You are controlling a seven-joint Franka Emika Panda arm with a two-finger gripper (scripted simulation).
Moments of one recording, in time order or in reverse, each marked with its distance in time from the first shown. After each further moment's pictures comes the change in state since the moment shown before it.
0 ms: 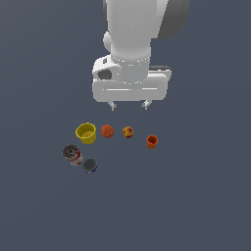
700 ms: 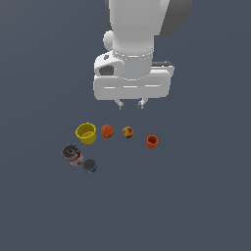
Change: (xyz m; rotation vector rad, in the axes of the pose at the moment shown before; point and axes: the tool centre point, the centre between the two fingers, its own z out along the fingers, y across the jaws) arm 0.005 -0.005 -0.009 -0.002 0.029 -0.033
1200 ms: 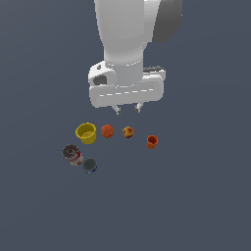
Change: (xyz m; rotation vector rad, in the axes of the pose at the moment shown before) arm 0.001 0.009 0.017 0.067 0.010 -0.021
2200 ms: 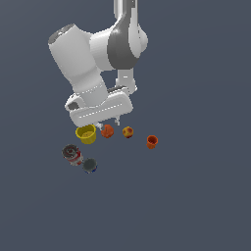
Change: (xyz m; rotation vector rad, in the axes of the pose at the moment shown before) arm -0.008 0.071 0.068 0.212 0.139 -0.024
